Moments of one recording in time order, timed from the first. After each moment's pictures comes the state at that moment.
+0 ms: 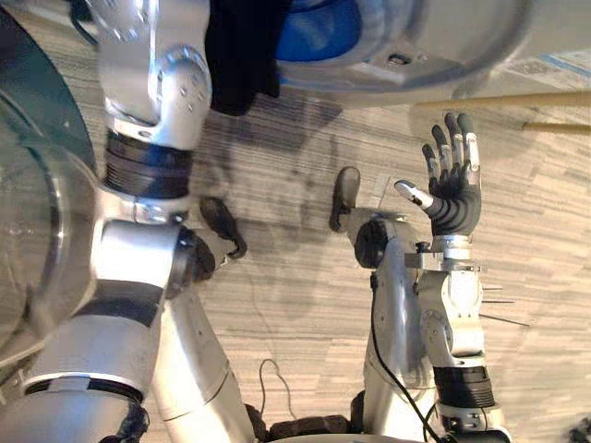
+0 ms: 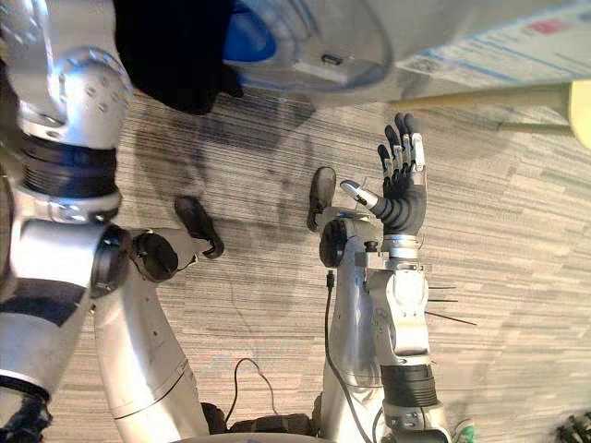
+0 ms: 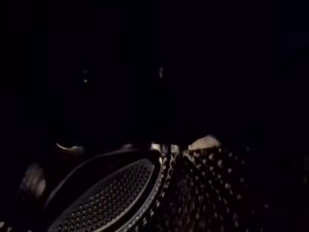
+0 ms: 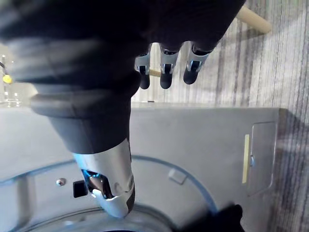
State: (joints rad) left arm -1.50 0.47 -0.16 0.22 -0.52 -0.33 0.46; right arm -0.21 -0.10 -0.04 -0.17 0.27 -0.31 -0.04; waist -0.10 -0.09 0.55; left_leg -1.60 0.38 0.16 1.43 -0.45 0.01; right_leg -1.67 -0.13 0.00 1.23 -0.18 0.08
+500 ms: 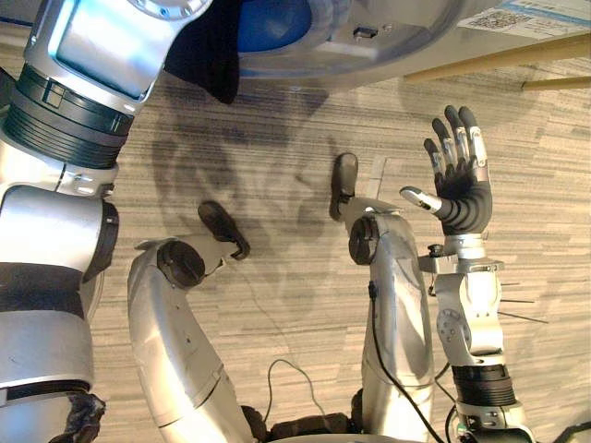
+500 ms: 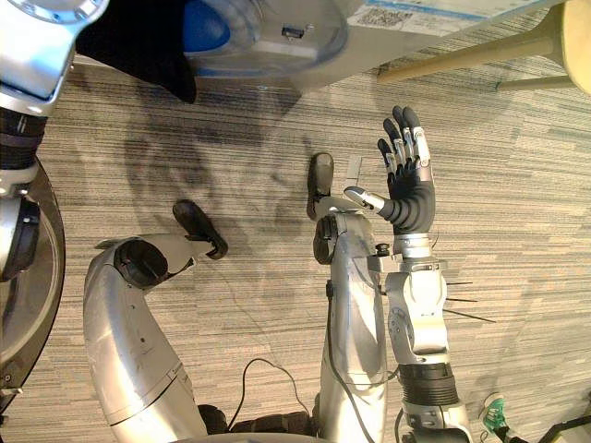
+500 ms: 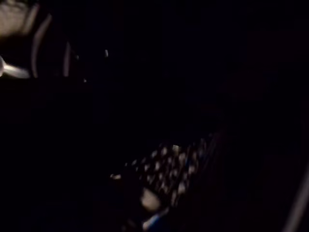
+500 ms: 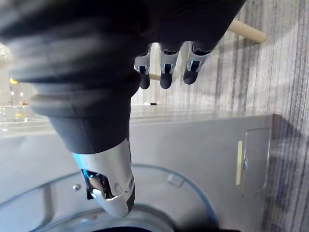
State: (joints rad) left arm -1.65 0.81 -0.65 0.30 0.42 -0.21 0.39; right arm -0.21 -0.23 -0.04 -0.17 0.39 -0.35 0.10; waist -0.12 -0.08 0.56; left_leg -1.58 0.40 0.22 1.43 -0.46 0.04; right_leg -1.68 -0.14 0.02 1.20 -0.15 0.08
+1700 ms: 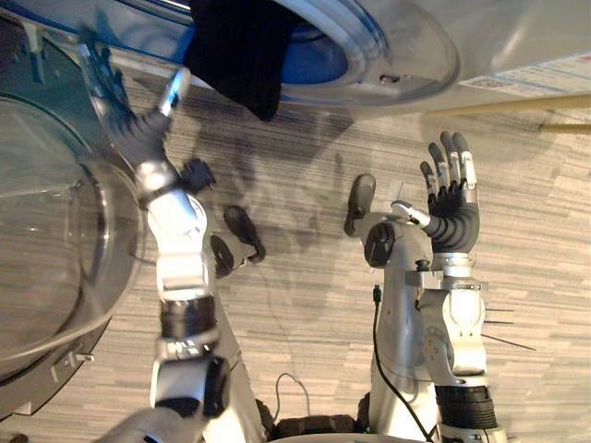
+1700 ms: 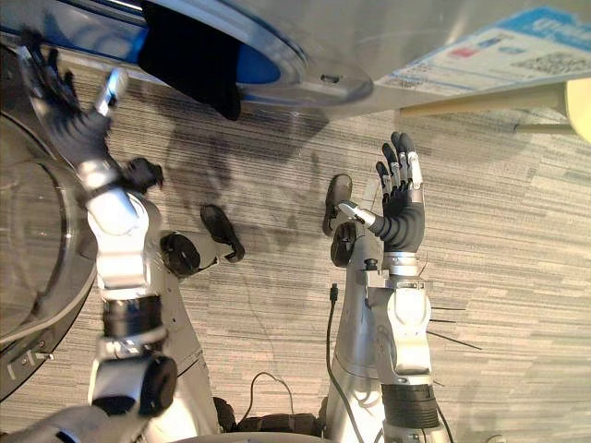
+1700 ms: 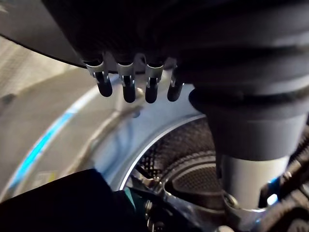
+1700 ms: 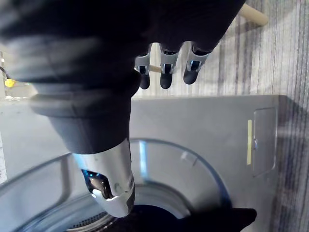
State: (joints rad) left arm -0.41 -0.06 0.15 -0.10 -0.18 -0.19 0.45; right arm -0.08 -0.02 -0.04 -0.22 0.20 -0.32 -0.06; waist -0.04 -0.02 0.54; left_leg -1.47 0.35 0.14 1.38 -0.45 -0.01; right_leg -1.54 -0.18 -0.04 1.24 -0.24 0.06
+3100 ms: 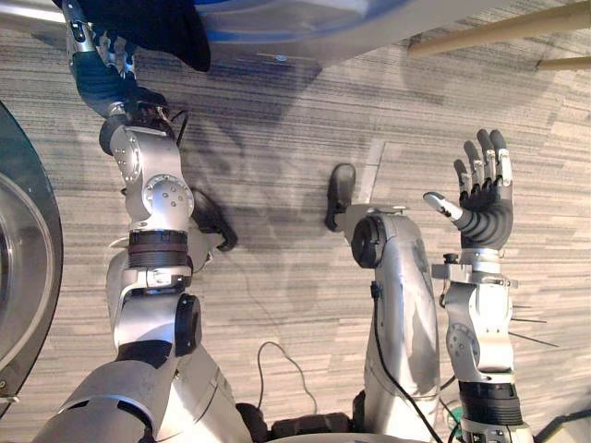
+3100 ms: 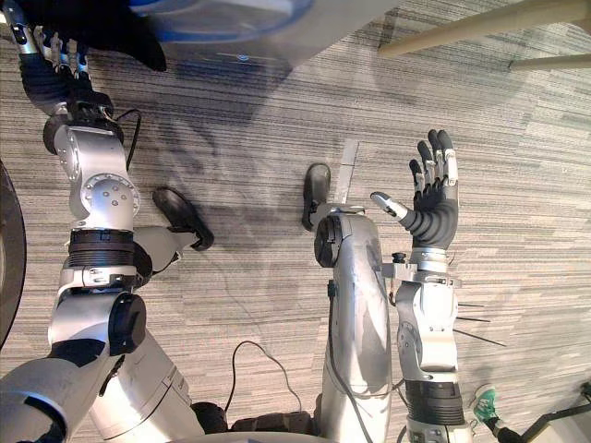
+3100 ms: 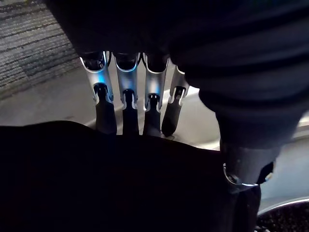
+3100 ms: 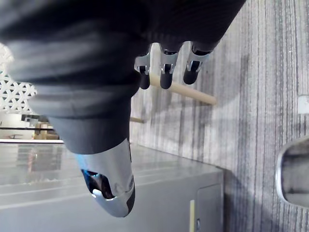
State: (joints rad) left arm -0.97 0.29 0.17 0.32 -0.81 -0.25 0.44; right arm -0.11 -0.15 -0.13 -0.23 0.30 -0.30 -0.06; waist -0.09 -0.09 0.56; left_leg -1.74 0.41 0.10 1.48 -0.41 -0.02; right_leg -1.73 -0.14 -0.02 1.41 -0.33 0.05
